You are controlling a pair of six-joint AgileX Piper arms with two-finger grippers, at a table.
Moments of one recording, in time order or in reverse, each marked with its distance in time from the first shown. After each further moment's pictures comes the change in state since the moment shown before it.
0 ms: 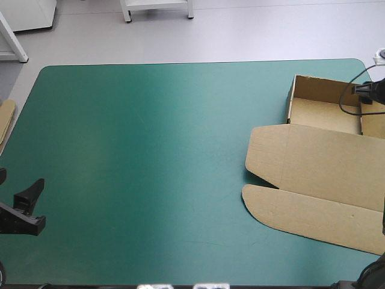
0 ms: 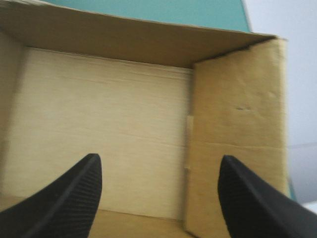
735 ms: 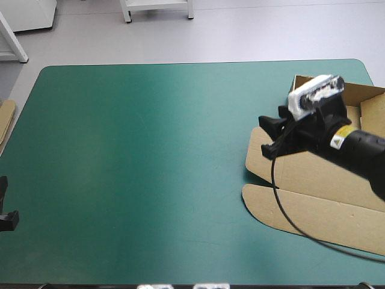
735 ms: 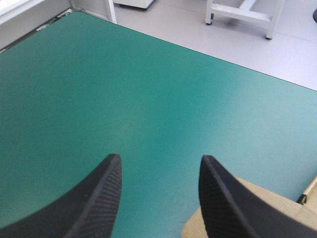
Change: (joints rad) left arm 0.000 -0.063 0.019 0.214 -0.001 -0.128; right arm 0.808 -0.820 0.543 0.050 -0.286 0.114
